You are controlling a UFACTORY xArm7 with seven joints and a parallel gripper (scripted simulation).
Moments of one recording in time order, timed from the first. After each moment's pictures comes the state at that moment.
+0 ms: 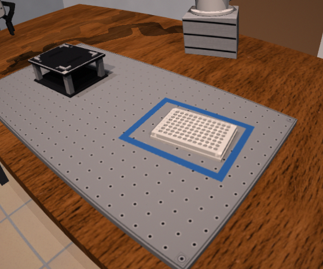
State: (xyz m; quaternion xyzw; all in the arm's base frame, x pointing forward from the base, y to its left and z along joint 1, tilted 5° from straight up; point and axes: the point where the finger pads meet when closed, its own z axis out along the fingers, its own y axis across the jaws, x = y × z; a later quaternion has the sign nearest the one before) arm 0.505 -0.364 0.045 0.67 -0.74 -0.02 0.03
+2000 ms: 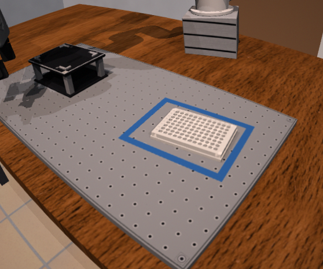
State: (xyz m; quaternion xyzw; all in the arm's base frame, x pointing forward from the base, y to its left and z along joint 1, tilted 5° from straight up) arm 0.556 -0.145 0.025 0.96 -0.27 -0.02 0.04
